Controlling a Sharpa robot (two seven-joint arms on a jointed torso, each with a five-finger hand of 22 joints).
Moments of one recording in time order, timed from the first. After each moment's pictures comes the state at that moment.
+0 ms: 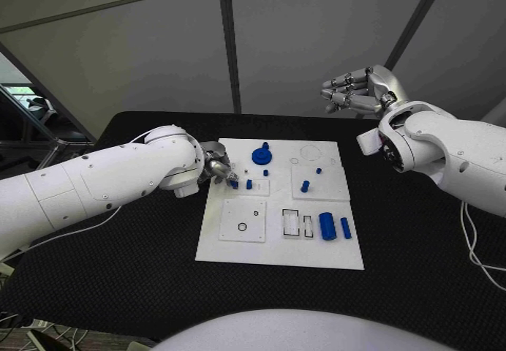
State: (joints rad) left arm 1.17 -0.74 0.06 1.40 -1.09 0.10 -0.56; left_hand 1.10 -0.13 0.64 0.07 0.40 0.95 0.06 0.58 0.53 1.22 0.00 0.97 0.75 1.47 -0.07 1.51 1.31 0.05 1.47 0.03 1.40 1.31; right arm 1.22 -0.72 0.13 1.30 -0.67 -0.42 0.21; right_hand 1.39 -0.09 0.20 0.15 0.29 0.96 0.20 0.09 0.07 1.13 0.13 0.17 0.08 1.31 0.07 0.08 0.34 0.18 1.12 0.17 0.29 0.11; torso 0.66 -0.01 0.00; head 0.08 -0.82
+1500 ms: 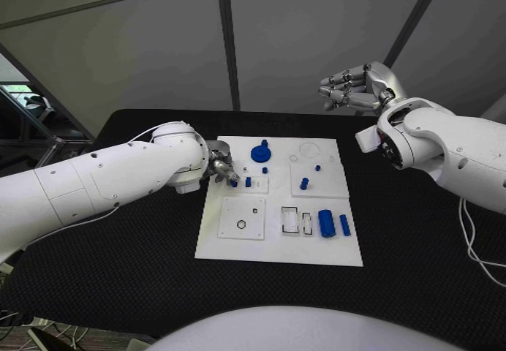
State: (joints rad) left arm 1.17 -0.70 0.06 1.38 -1.18 0.17 -0.56; left_hand 1.09 -0.14 0.64 0.06 0.40 0.95 0.06 0.58 0.53 1.23 0.00 0.97 0.74 1.47 -0.07 1.51 1.31 0.05 1.47 0.03 1.40 1.31; right arm 1.22 -0.72 0.13 1.30 -0.67 -0.40 0.21; right_hand 1.39 -0.09 0.20 0.15 0.29 0.96 0.20 0.09 0.07 1.13 0.13 0.17 0.08 1.31 0.07 0.08 0.34 0.18 1.12 0.17 0.29 0.11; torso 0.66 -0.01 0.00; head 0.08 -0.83
